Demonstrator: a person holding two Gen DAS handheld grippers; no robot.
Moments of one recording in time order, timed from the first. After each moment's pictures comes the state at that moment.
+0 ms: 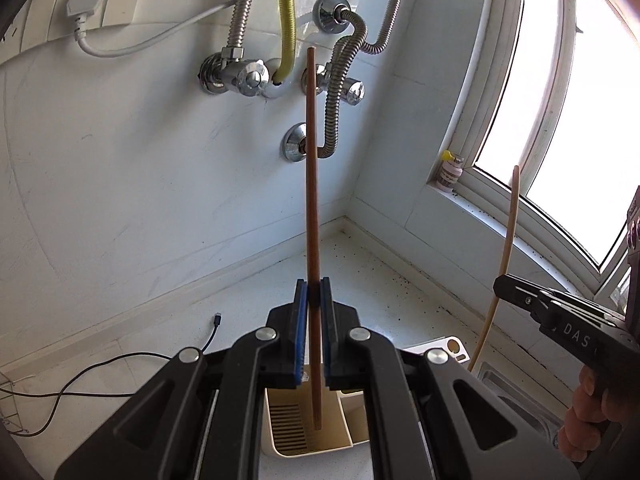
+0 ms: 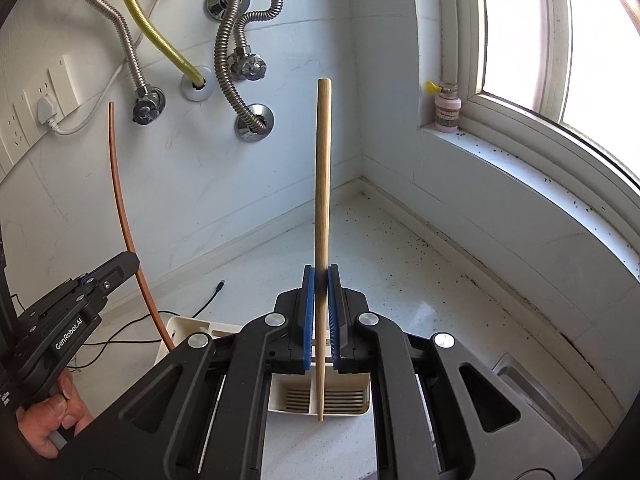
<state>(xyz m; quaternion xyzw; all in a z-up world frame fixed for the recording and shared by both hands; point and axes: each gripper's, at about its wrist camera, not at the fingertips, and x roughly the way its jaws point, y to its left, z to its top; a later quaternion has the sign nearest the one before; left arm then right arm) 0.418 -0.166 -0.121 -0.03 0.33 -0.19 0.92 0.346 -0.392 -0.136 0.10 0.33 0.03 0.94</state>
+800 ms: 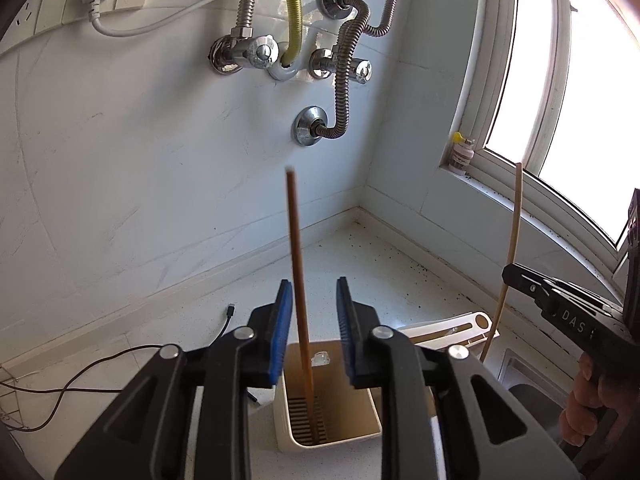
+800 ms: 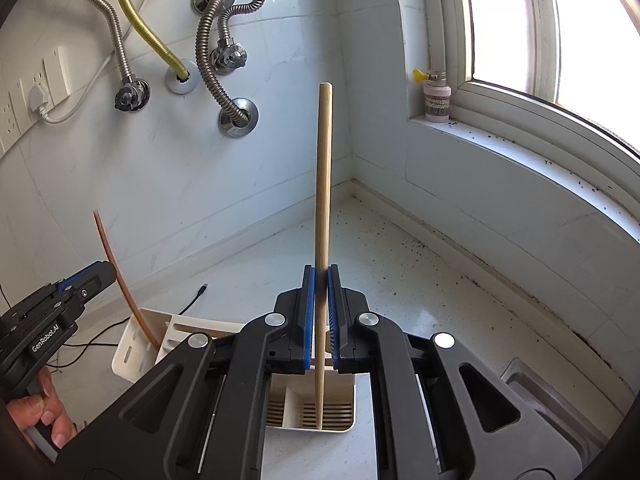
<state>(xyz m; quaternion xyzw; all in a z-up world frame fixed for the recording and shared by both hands) 0.405 -0.165 -0.142 0.00 0.31 -0.17 0.93 0.341 -0.398 -0.178 0.09 0.29 0.02 0.95</state>
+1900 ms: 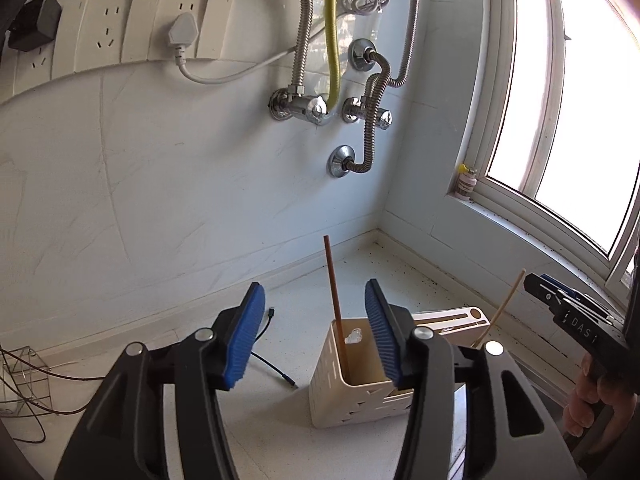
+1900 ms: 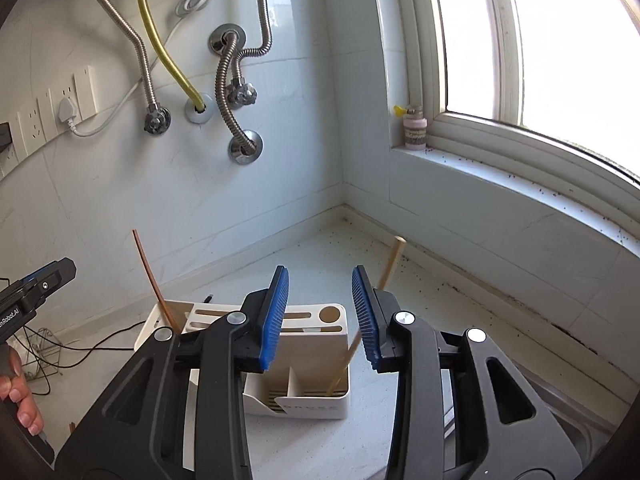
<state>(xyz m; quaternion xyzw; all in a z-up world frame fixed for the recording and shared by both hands) 0.343 -0.106 -0.106 -0.01 0.27 -0.14 0.95 0.271 -0.394 -0.161 0.08 0.22 0.00 0.97</state>
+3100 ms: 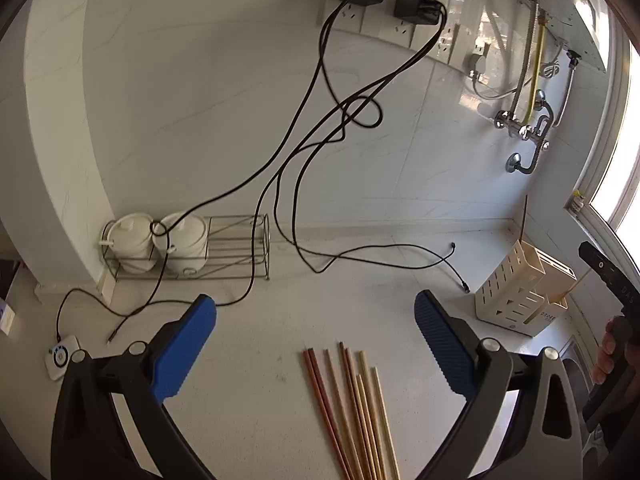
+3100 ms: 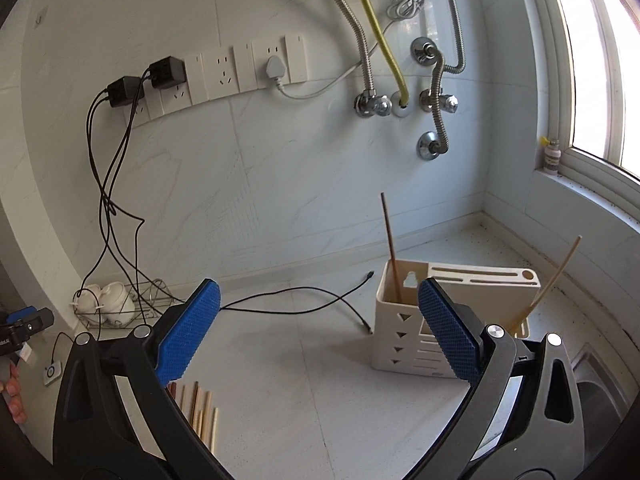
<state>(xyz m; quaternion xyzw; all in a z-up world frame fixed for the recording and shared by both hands) 0.140 0.155 -0.119 -0.09 0.34 0.09 0.93 0.177 -0.206 -0.156 0.04 0.22 0.19 0.96</state>
